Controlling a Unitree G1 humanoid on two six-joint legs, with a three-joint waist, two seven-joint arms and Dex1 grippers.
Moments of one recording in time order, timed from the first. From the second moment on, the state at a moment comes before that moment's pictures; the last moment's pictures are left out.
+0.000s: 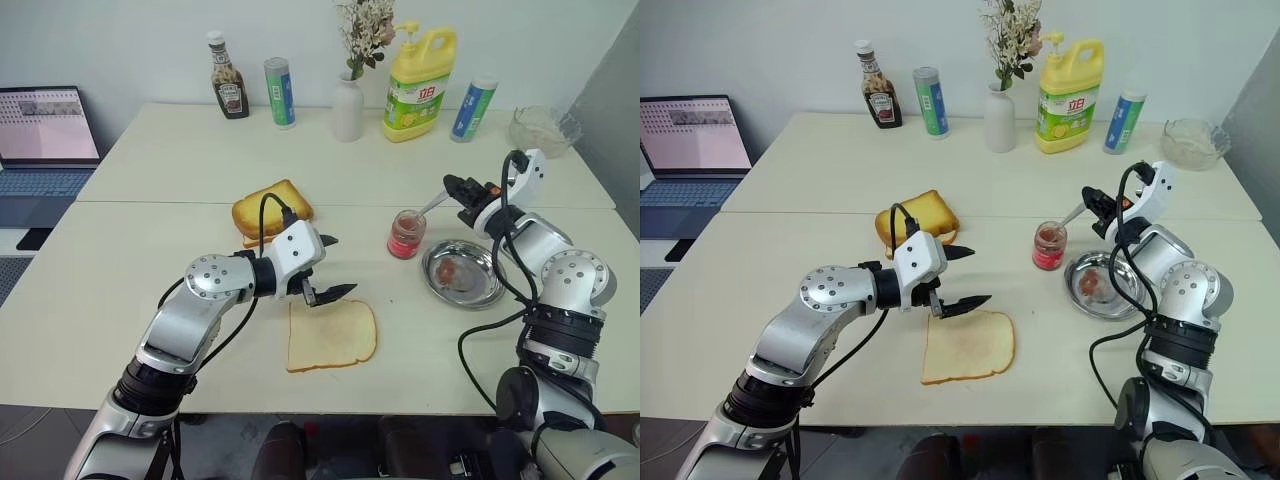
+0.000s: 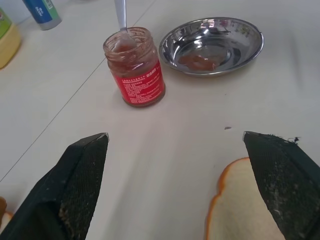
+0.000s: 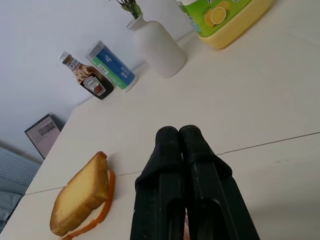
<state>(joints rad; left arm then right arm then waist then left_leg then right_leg) -0.45 0.57 -0.21 -0.30 -0.20 0.49 -0.86 -0.71 -0.25 -0.49 0.02 0.77 0.99 0.08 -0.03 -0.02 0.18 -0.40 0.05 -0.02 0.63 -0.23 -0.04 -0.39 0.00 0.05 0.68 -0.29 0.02</state>
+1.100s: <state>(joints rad) -0.44 0.57 -0.16 -0.28 -0.23 0.45 -0.89 -0.71 -0.22 -0.65 0.03 1.08 1.03 -0.18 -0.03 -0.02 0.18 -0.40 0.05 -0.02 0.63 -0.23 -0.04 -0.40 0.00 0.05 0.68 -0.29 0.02</state>
